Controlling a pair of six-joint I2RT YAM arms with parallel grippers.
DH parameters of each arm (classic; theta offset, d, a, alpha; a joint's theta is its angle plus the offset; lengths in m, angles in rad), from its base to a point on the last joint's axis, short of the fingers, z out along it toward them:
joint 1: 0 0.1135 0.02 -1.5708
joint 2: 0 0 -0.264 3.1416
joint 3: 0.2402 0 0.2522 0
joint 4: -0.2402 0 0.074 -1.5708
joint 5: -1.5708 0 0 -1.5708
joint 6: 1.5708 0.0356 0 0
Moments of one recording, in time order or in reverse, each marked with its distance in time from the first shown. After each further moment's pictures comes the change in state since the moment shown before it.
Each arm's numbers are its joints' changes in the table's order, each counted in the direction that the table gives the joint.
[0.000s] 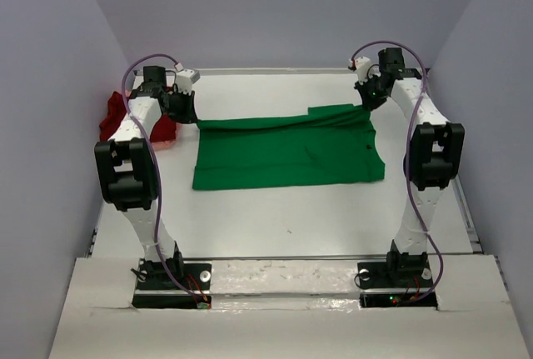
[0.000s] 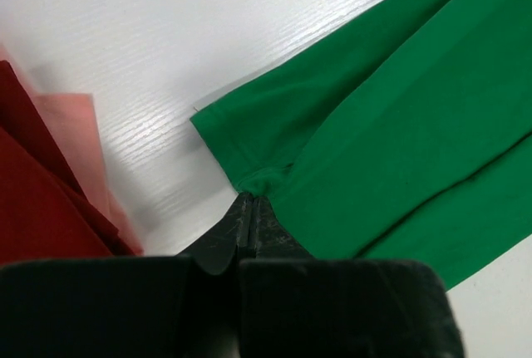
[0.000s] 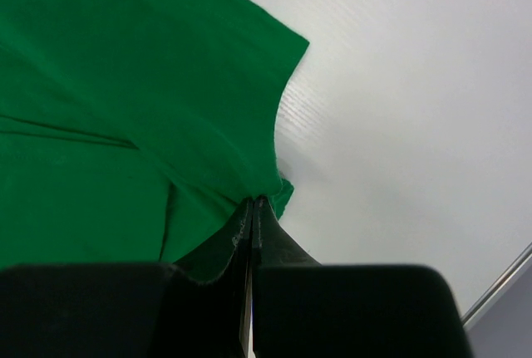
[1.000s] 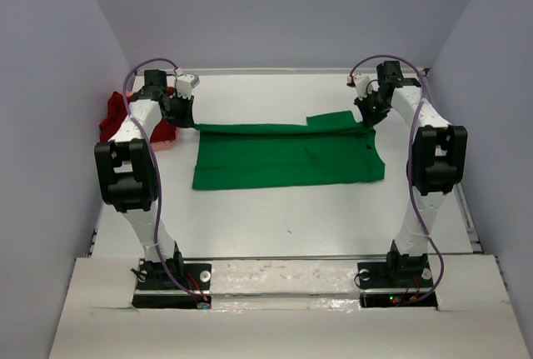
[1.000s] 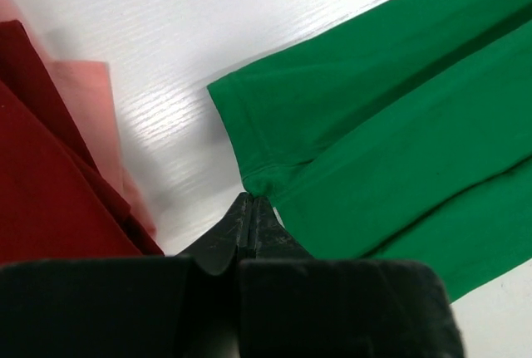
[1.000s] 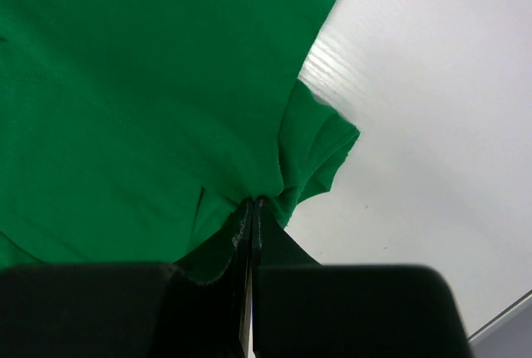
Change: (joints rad) left arm 0.000 -0.013 -0.042 0.011 0.074 0.016; right arm 0.000 -0.072 -0.166 -0.053 -0.003 -0.019
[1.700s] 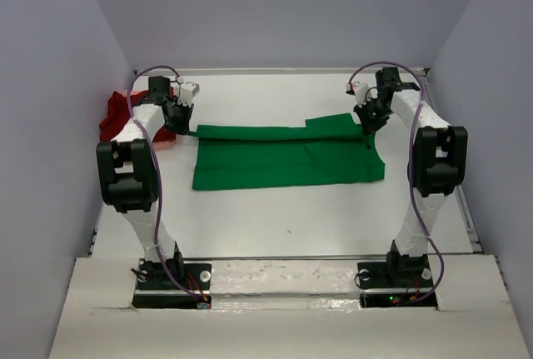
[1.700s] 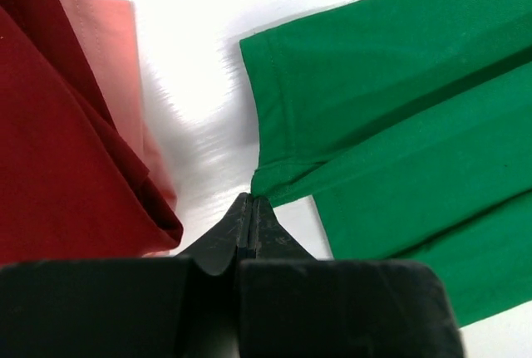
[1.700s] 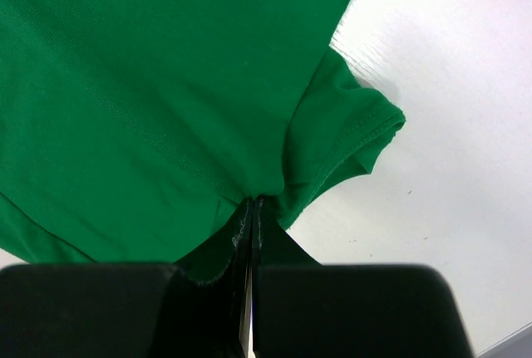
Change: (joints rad) left arm -0.009 -0.009 -0.076 0.024 0.150 0.013; right arm 0.000 -0.024 -0.082 -0.022 0.012 -0.008
